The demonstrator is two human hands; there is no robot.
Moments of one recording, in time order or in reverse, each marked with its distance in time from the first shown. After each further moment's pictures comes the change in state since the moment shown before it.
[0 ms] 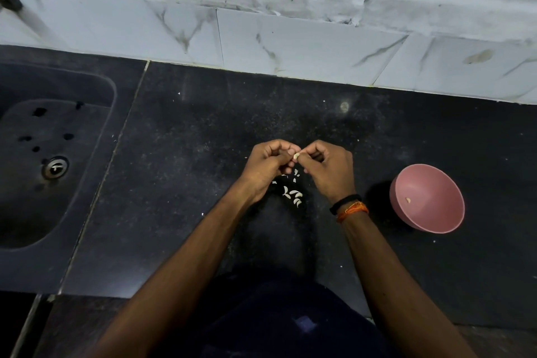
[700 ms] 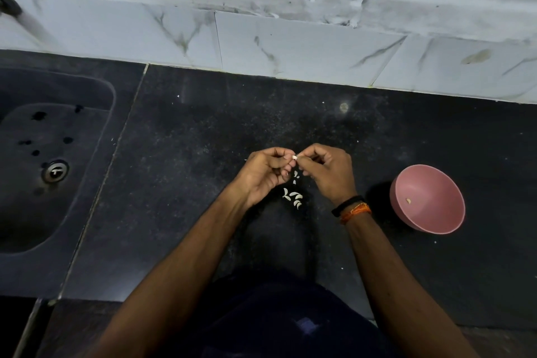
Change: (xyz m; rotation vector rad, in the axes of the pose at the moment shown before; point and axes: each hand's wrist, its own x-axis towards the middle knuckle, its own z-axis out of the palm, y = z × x) left_hand 0.002 0.006 -0.002 -0.348 0.015 -0.290; right_hand 0.000 0.003 -0.004 0.149 -0.092 0.022
